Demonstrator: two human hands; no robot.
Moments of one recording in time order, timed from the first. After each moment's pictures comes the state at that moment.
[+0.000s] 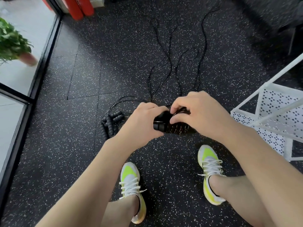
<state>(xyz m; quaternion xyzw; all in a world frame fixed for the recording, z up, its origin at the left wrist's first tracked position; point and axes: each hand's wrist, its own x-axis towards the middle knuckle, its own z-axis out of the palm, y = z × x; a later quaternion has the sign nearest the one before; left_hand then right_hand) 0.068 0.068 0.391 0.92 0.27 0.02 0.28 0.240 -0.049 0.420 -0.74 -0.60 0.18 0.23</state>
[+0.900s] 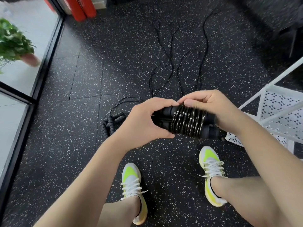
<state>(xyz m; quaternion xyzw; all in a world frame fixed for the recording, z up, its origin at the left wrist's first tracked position) 0.059 0.066 0.425 0.84 0.26 0.10 0.47 0.260 -0.049 0.422 -0.62 -0.42 0.46 0.48</state>
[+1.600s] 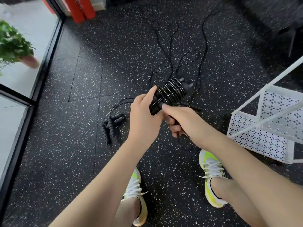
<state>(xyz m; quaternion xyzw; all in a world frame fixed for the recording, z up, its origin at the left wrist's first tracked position) 0.087 0.055 0.398 0.79 0.45 0.19 0.38 0.203 -0.029 0.402 -0.62 -0.28 0.56 0.47</state>
